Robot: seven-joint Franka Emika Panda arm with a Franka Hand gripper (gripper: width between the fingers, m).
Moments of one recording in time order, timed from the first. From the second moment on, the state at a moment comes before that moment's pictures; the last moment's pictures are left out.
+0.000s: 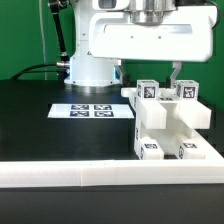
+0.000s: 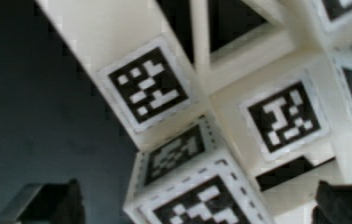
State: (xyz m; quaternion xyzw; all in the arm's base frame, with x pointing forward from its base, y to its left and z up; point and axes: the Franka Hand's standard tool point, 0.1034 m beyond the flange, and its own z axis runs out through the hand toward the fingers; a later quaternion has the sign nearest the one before) arm 0.552 0.061 0.119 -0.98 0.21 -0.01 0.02
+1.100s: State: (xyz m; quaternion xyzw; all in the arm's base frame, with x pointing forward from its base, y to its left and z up) arm 0.552 0.059 0.118 -0.99 0.10 -0.01 0.02
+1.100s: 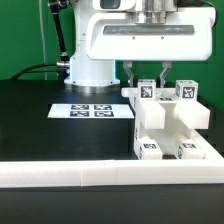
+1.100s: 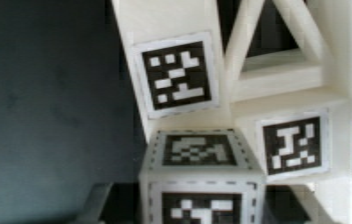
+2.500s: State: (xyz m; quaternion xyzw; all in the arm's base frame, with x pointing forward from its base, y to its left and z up) arm 0.552 0.061 0.118 -0.72 0.70 0.00 0.03
